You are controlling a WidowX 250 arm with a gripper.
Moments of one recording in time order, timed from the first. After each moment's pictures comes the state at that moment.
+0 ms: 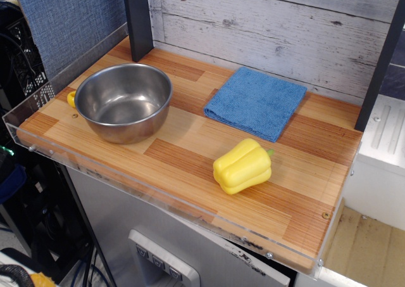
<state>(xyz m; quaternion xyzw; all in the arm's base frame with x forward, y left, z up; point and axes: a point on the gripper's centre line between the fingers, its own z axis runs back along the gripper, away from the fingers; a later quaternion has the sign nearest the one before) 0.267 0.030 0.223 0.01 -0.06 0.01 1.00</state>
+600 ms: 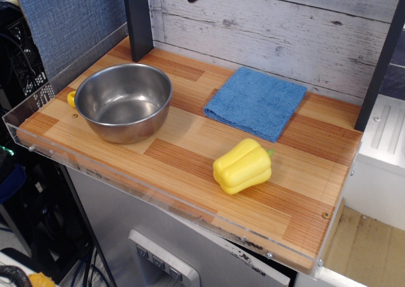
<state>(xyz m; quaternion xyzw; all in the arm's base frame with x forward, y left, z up) 0.290 0.042 0.211 0.01 -0.04 0.03 1.00</state>
